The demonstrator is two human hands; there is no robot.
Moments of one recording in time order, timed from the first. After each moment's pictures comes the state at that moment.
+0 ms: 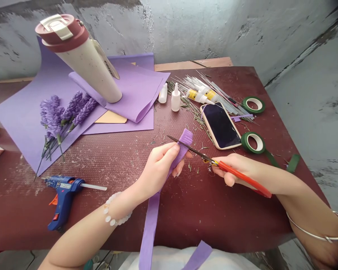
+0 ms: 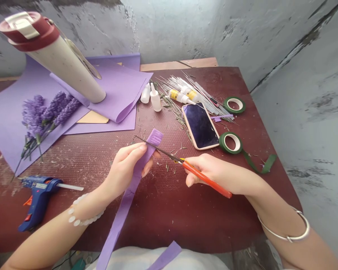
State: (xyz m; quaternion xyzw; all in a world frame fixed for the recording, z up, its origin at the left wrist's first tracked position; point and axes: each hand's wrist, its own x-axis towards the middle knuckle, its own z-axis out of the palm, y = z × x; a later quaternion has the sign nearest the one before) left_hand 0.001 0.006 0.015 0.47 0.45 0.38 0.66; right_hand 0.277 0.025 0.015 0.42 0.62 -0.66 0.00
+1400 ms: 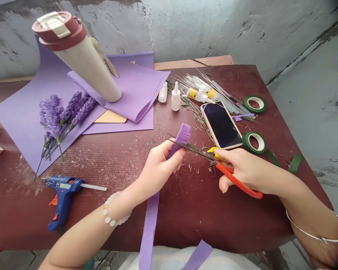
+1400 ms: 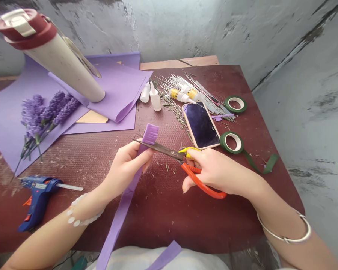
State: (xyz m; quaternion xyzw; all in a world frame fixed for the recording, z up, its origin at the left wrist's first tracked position) left_hand 0.003 0.008 0.014 0.51 0.48 0.39 0.59; right_hand 0.264 0.025 0.025 0.52 0.64 -0.56 -0.01
